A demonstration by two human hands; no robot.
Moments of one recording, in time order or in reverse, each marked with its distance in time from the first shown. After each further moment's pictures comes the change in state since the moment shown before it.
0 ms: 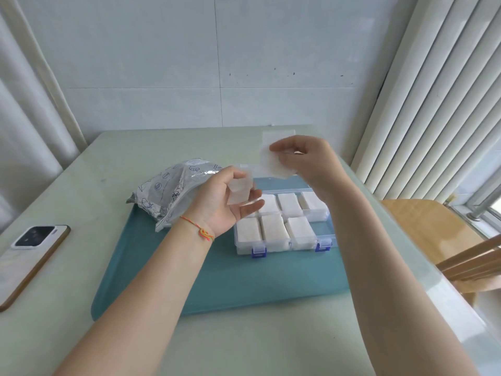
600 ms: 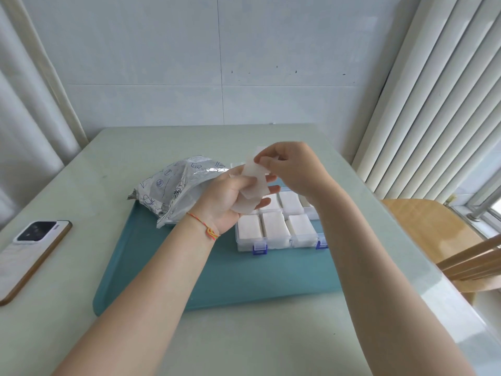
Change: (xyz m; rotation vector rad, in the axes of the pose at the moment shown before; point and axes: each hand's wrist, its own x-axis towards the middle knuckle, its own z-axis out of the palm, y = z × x) left_hand 0.003 -0.005 0.001 0.185 -0.171 0.113; right_hand -0.010 -0.015 0.022 -0.197 -0.104 0.020
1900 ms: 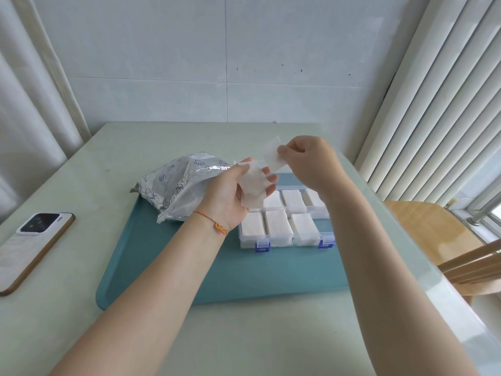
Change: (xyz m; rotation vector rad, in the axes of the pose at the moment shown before) left_hand 0.009 -0.006 0.001 -0.373 0.168 -0.002; right_hand -0.004 -0.009 -0.010 -0.201 0.140 0.059
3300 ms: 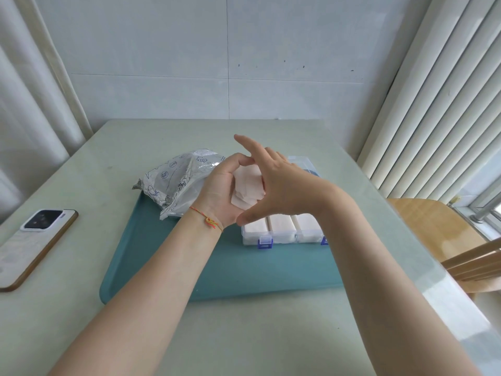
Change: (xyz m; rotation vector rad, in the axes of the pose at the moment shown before) left_hand -0.004 0.009 -0.009 0.056 -0.285 -0.176; right_hand -0.027 -0.011 0.022 -0.283 -0.469 -0.380
